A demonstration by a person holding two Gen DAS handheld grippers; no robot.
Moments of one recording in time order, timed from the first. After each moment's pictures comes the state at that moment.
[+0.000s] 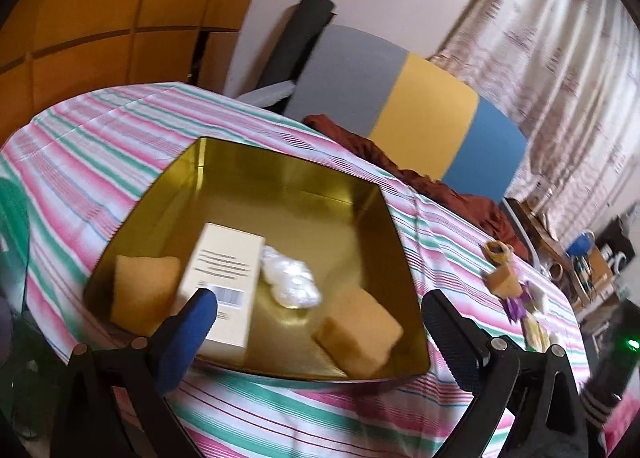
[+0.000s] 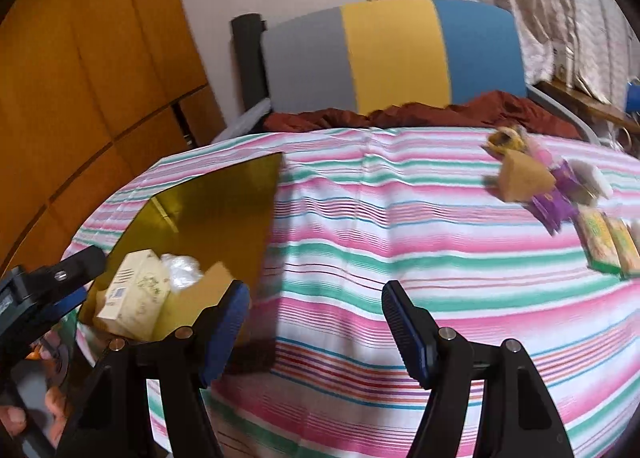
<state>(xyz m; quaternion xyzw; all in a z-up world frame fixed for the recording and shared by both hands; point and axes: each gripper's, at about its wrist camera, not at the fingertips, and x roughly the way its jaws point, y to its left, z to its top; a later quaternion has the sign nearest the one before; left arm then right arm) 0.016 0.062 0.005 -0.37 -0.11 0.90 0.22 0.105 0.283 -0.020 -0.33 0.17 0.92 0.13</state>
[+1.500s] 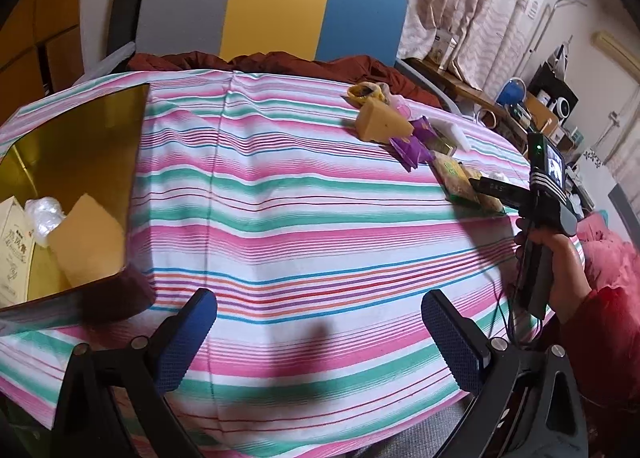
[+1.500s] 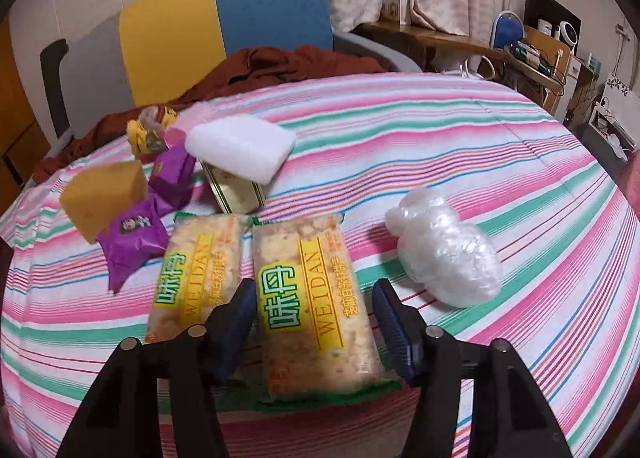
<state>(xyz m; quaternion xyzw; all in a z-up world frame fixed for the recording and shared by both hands) 0.110 0.249 -0.031 -0.44 0.07 0.81 0.39 0.207 0.607 -0.083 -0.39 0.20 0.83 0.35</state>
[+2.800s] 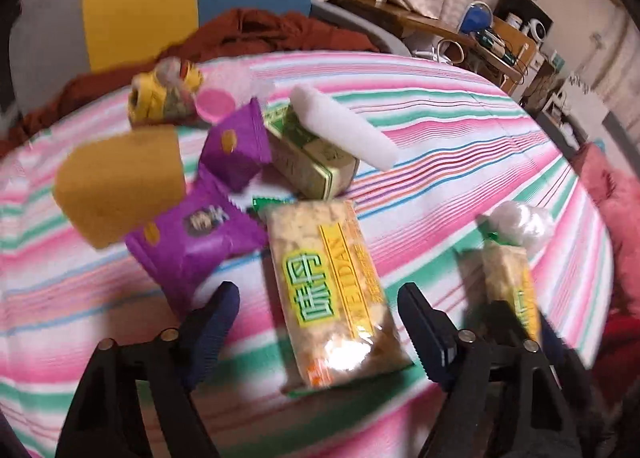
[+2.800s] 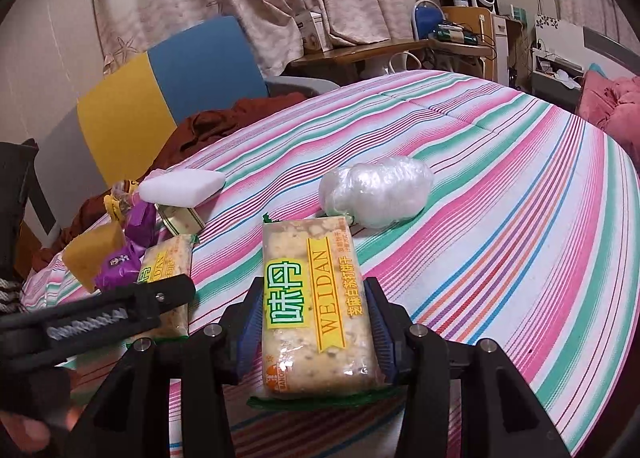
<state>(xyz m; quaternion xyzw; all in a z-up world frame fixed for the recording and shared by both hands) 0.107 0.563 -0.076 -0.44 0.19 0.75 0.45 0.291 0.599 -0.086 -0.26 0.29 0.82 0.43</state>
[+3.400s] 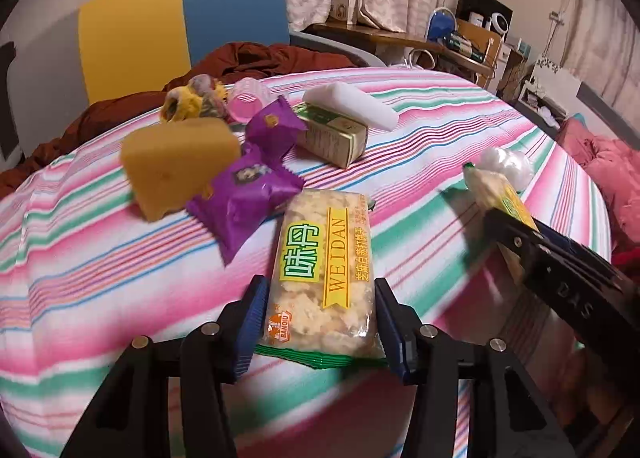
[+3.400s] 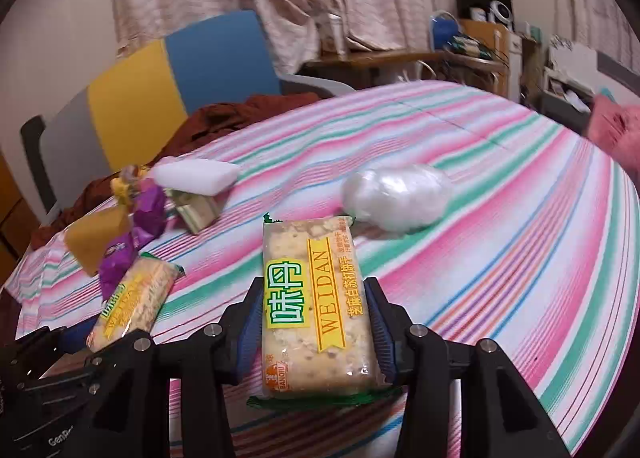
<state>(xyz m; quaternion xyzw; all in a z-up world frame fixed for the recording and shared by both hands) 0.118 0.481 -0.080 -0.37 0.19 0.76 0.49 0.277 0.585 -0.080 -0.27 0.24 0.84 0.41</state>
